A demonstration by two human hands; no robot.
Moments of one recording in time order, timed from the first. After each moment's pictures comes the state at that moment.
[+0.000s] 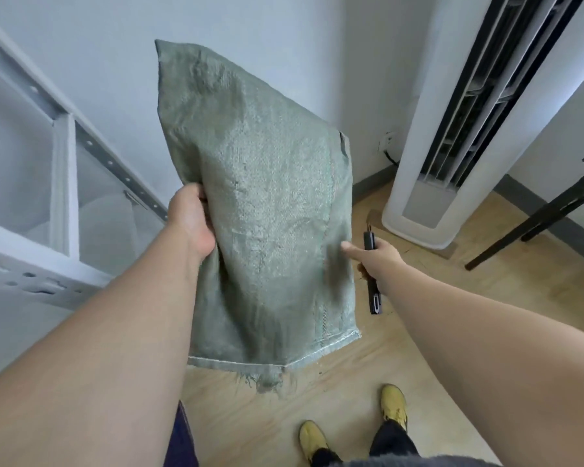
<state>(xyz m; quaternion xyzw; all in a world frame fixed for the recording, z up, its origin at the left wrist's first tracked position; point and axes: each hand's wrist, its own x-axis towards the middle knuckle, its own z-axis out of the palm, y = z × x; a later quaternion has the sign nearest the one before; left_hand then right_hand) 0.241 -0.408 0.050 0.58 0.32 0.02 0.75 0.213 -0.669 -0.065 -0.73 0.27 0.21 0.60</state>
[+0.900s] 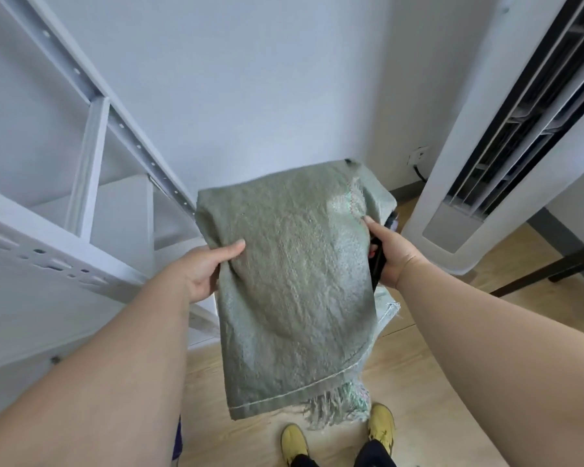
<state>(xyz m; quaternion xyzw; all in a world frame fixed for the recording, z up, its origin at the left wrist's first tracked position) 0.188 -0.385 -0.001 0.63 0.32 -0.22 0.68 0.264 -0.679 -0.044 -0.41 0.28 0.31 0.81</state>
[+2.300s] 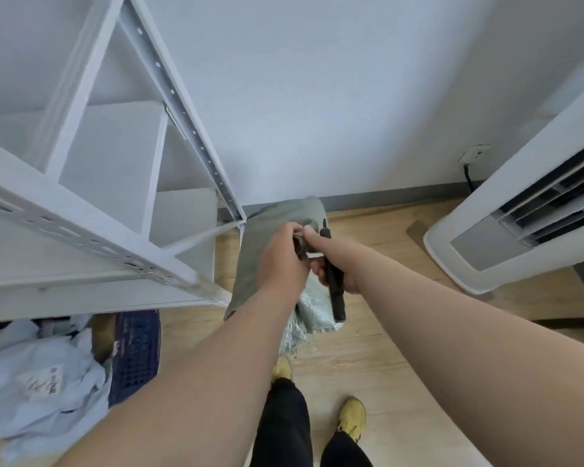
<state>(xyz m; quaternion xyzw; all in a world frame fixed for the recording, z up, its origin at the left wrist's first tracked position) 0.214 -0.478 -0.089 0.87 0.31 0.00 0.37 0.282 -0.569 -0.076 -0.66 0.17 0.51 0.53</state>
